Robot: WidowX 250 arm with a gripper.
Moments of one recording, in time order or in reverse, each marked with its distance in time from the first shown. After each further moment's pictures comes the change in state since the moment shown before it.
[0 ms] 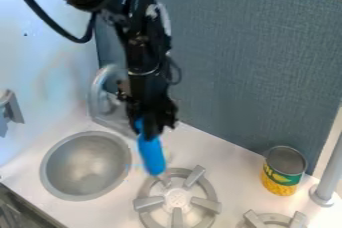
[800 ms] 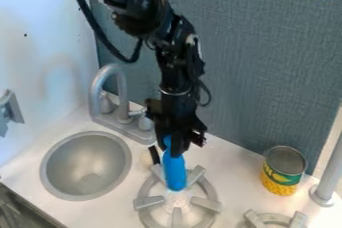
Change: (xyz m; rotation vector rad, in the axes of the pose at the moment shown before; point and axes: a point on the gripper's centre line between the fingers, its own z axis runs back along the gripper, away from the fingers) arm 0.021 -0.024 -0.041 -0.003 0.084 -0.015
